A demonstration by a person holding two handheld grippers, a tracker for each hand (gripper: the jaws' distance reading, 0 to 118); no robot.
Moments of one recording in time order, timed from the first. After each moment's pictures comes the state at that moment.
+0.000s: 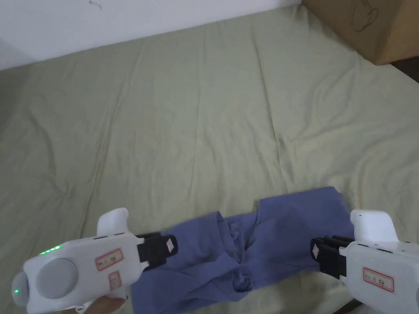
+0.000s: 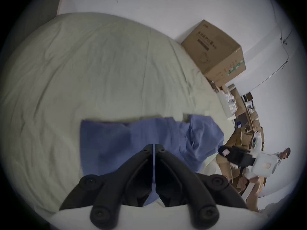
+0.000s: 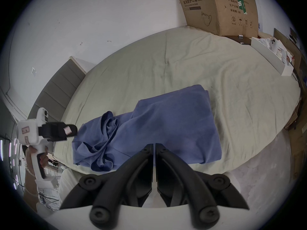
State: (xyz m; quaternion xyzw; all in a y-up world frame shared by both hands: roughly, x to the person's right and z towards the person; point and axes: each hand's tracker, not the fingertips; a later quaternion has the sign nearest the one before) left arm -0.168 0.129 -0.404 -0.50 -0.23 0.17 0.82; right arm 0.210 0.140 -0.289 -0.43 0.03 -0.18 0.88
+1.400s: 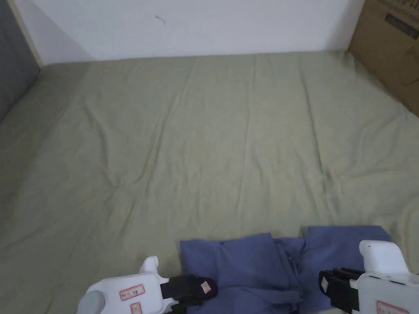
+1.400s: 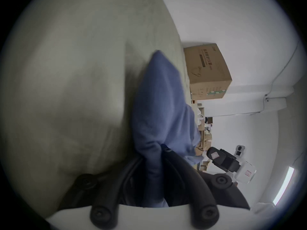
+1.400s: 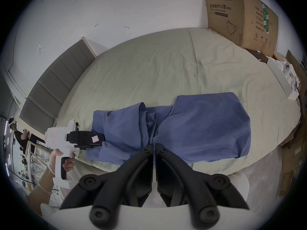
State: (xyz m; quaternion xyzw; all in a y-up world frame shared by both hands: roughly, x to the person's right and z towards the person) left arm -0.258 0.013 -0.393 -0.50 -0.30 0.44 0.68; right arm 0.125 0.171 -0.302 -0.46 0.07 -0.11 0.88
